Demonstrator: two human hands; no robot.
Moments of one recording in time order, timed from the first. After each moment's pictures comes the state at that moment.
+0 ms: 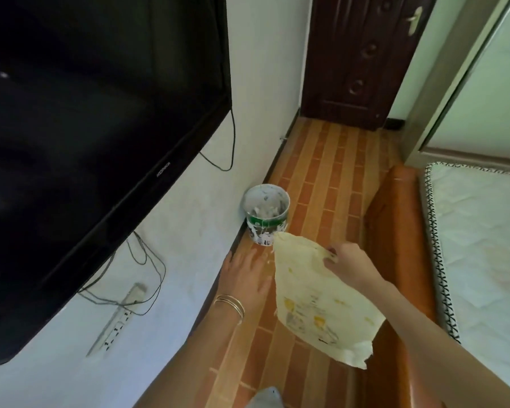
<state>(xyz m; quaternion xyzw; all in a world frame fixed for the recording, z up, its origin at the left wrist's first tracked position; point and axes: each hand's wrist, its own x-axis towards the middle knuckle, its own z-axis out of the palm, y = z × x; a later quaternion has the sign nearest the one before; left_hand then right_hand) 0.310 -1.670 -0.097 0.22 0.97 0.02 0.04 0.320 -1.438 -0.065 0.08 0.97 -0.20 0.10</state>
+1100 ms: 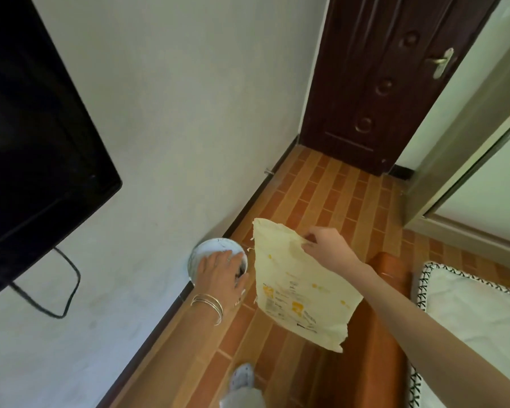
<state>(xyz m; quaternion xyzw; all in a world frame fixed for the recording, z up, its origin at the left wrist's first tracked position) -0.096 -1.394 -0.104 0.10 0.99 0.07 0.04 -0.140 -1.156 -0.045 -0.03 0.97 -0.21 0.09</state>
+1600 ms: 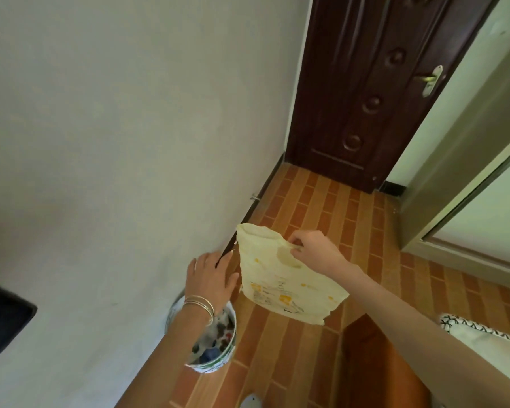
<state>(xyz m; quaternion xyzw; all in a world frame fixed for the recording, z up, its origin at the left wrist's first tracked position) -0.344 -1.380 -0.120 0.10 0.99 0.07 -0.01 -0.369 -1.140 -0.046 -0.05 0.98 -0.18 0.09</state>
